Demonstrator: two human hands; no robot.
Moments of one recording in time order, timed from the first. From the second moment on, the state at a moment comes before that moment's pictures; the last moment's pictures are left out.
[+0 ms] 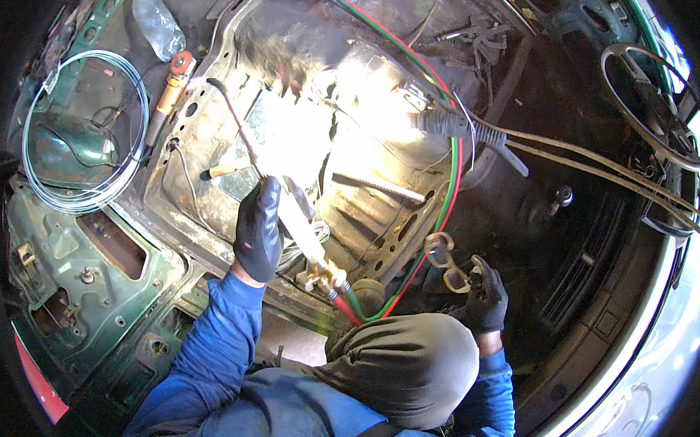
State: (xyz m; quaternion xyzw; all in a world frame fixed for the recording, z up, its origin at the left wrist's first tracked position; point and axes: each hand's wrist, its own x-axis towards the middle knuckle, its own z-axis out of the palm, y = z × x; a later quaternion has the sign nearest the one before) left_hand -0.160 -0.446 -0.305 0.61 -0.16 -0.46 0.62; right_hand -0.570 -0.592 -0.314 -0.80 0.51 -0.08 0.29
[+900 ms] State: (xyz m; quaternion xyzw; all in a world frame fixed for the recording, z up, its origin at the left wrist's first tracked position) left_hand -0.144 -0.435 -0.266 0.56 -0.33 -0.46 0.61; right_hand -0.362 -0.682 -0.258 -0.73 0.33 -0.14 0.58
